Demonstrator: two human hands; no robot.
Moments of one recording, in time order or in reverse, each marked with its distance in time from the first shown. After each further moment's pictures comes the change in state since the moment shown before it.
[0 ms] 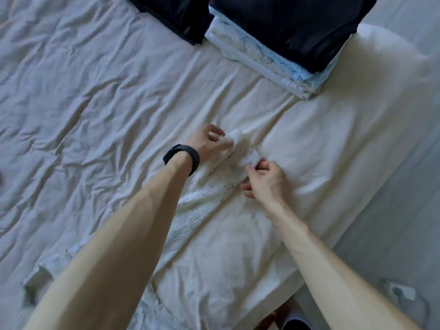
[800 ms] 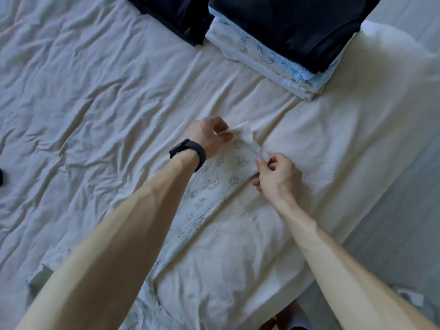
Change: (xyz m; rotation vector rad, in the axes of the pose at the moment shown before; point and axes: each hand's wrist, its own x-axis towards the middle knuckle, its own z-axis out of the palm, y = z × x) left_hand 0.014 0.013 0.002 0.300 0.187 0.163; right_hand 0.020 -0.001 -0.017 -0.327 0.133 -0.218
